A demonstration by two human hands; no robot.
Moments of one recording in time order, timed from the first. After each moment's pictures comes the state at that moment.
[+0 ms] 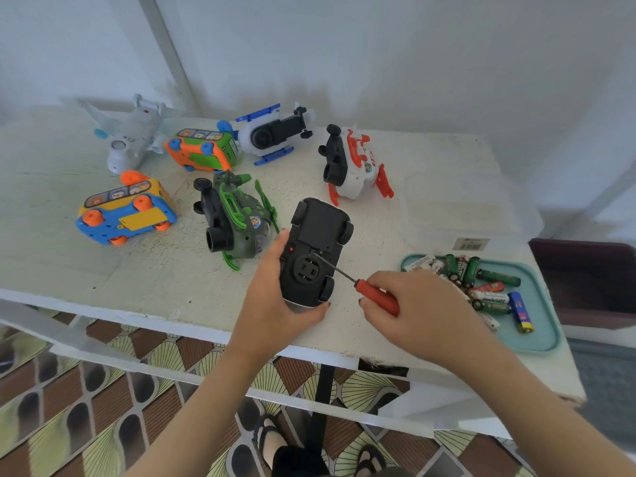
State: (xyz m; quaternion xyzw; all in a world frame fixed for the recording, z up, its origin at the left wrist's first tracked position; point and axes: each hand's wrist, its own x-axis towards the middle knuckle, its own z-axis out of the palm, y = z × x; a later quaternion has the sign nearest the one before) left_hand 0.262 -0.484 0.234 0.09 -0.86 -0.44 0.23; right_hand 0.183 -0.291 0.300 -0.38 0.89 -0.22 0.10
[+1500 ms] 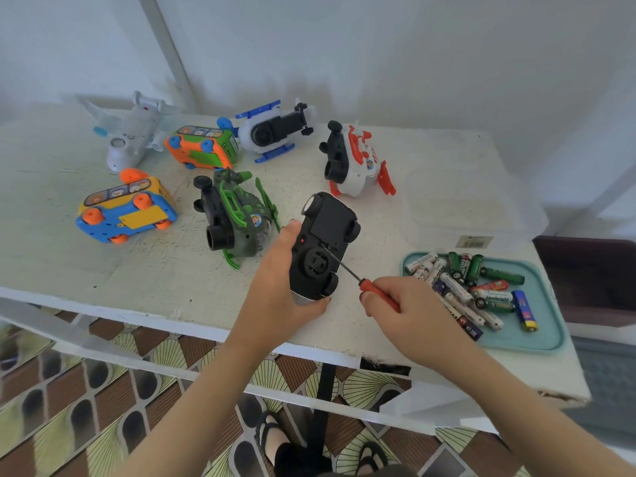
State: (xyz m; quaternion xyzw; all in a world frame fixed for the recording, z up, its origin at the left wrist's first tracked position) left_hand 0.255 -0.487 0.242 0.07 -0.91 -0.35 0.20; right_hand 0.190 -0.301 0.286 -0.29 0.84 -0.41 0.20
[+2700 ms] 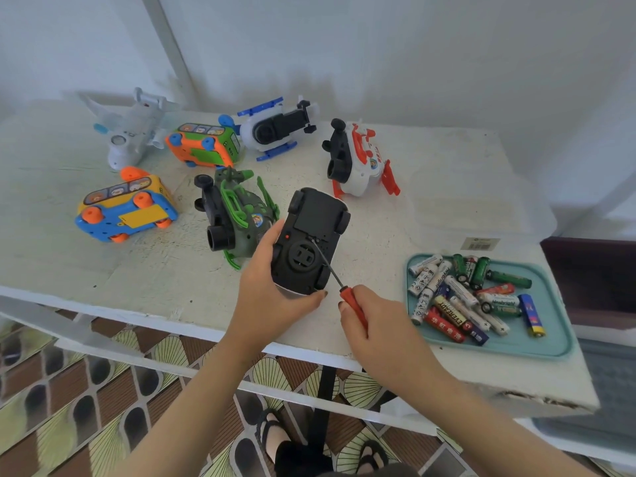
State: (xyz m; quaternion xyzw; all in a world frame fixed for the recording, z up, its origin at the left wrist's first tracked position) left_hand 0.252 -0.496 0.241 0.08 -0.85 -0.45 0.25; right_hand 0.212 -0.320 0.258 -0.32 0.85 -0.39 0.15
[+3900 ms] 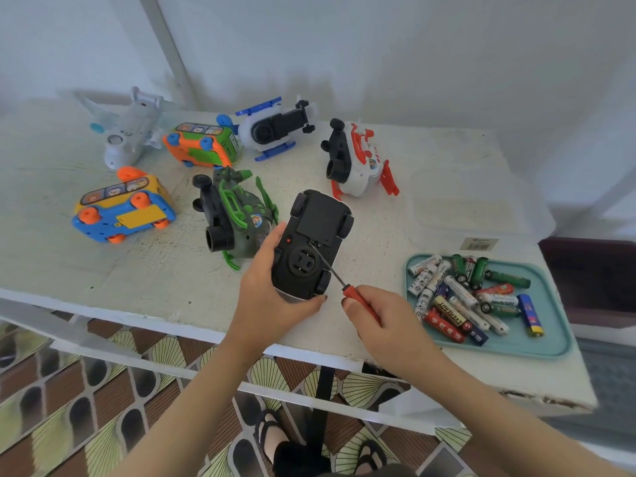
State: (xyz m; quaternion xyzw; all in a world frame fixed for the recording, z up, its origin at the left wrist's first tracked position) left_hand 0.255 -0.495 0.237 0.09 -0.85 -0.45 0.24; right_hand 0.201 -0.320 0.257 -0.28 0.80 -0.49 0.19
